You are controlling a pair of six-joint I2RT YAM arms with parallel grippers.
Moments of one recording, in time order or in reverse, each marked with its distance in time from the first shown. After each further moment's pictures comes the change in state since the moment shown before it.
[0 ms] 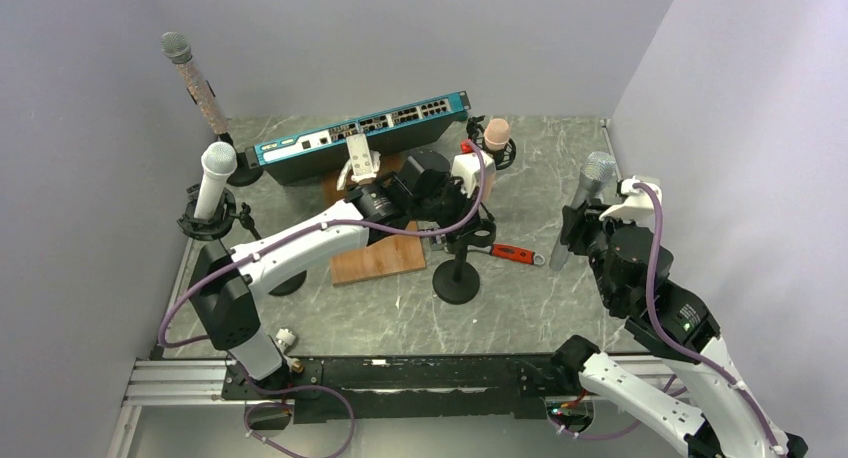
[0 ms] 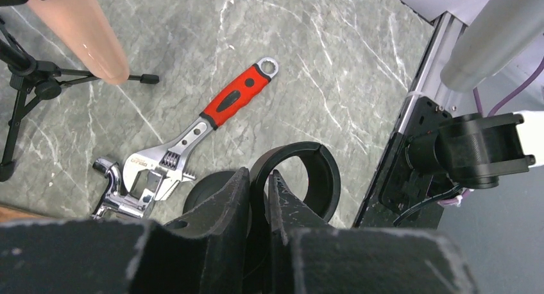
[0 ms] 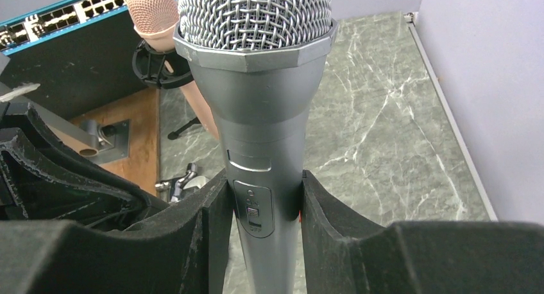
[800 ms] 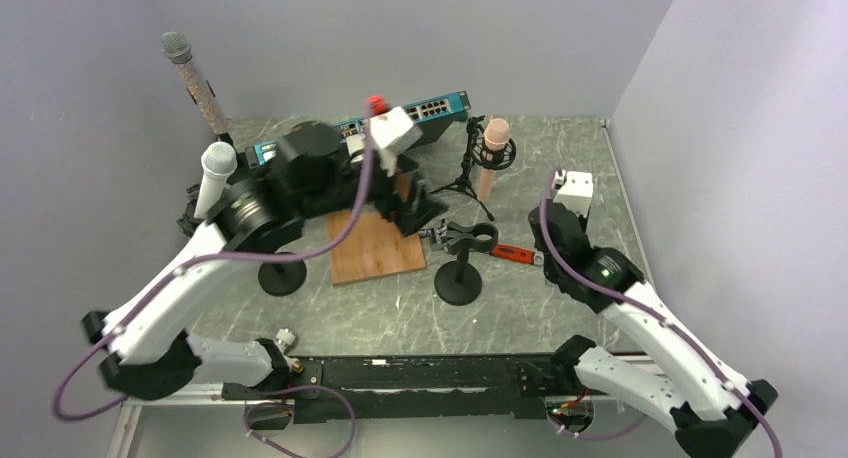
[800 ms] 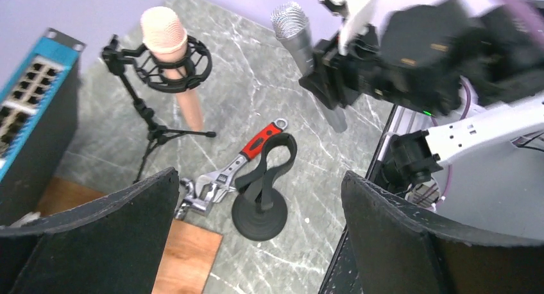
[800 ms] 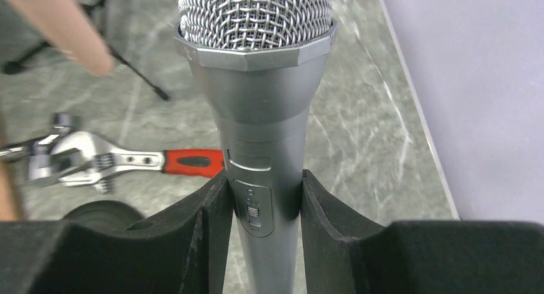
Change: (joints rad) left arm 0.006 -0.286 0.293 -0.328 -0.066 0.086; right arm -0.014 0.218 -0.151 -0.046 0.119 0.081
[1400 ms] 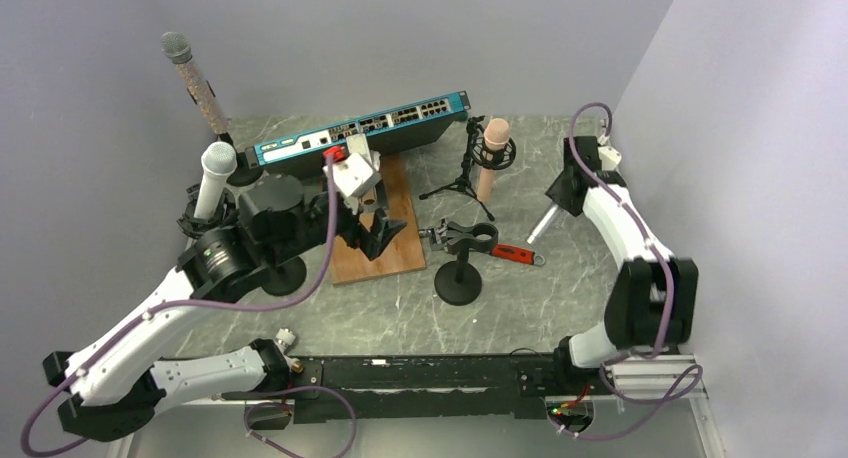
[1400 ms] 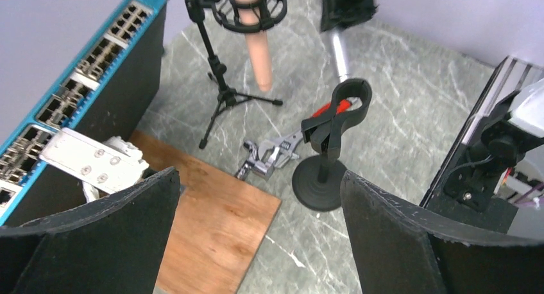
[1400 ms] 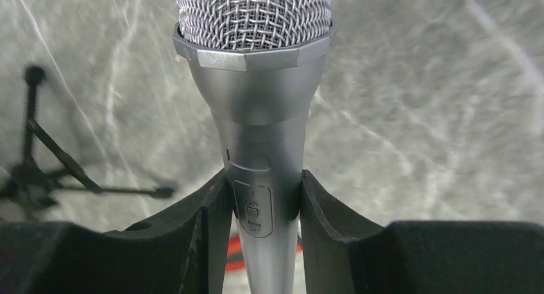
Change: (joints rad) left arm 0.001 -0.357 -0.423 0.099 -0.217 0.134; right arm -0.651 0.615 0.174 0.169 -0.489 0.220
